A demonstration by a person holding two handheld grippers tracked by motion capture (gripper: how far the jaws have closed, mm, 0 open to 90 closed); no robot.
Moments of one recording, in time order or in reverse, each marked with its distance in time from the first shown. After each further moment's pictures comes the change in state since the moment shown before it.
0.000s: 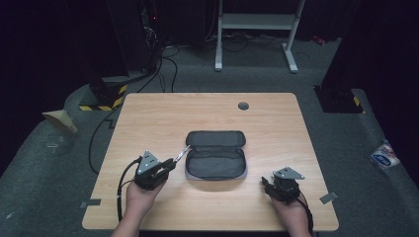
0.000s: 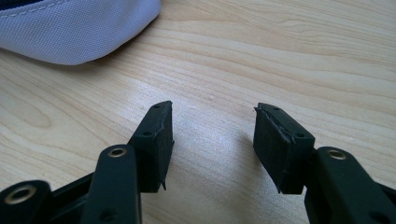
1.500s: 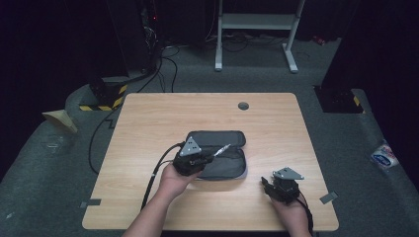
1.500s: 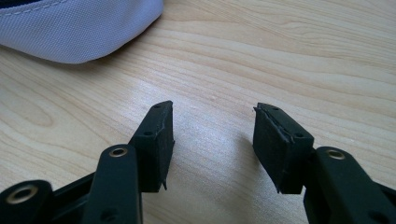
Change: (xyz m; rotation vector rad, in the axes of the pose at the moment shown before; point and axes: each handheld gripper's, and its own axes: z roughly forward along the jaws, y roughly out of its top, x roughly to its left) left arm -0.046 0.053 0.082 0.055 -0.247 0.092; right arm 0.001 0.000 0.000 0.000 -0.001 -0.009
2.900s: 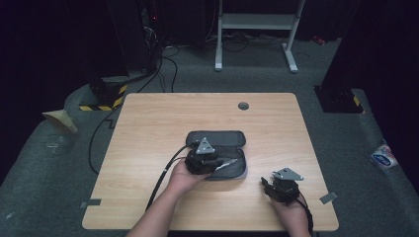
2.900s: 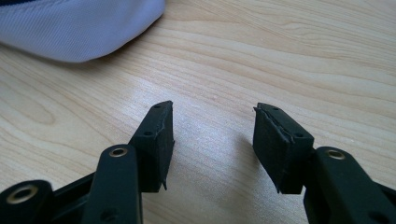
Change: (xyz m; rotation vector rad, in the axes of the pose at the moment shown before) left arm -0.003 0.000 0.037 0.116 -0.024 0.031; right arm 0.001 -0.001 -0.001 -0.004 -0.004 -0.015
